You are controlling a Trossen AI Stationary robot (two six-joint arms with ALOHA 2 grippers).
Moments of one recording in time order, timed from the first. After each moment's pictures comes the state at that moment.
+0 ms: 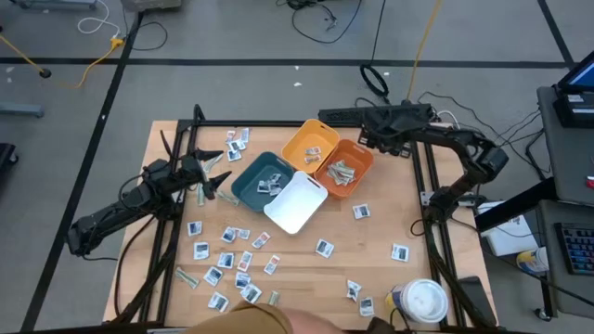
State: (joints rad) left arm 0.55 0.02 0.02 0.03 0.13 0.07; right arm -0.76 1.57 0.94 -0.76 0.38 1.15
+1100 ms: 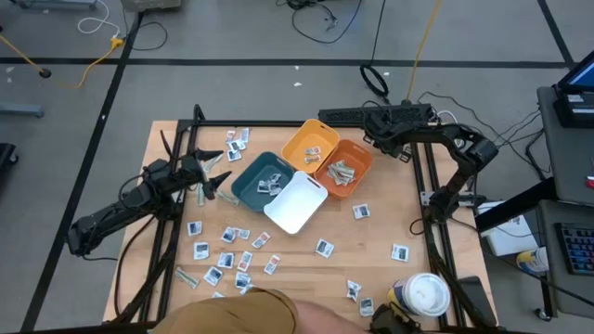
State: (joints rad) left arm 0.55 0.02 0.02 0.03 0.13 0.07; right arm -0.85 1.68 0.83 -0.52 0.45 1.26
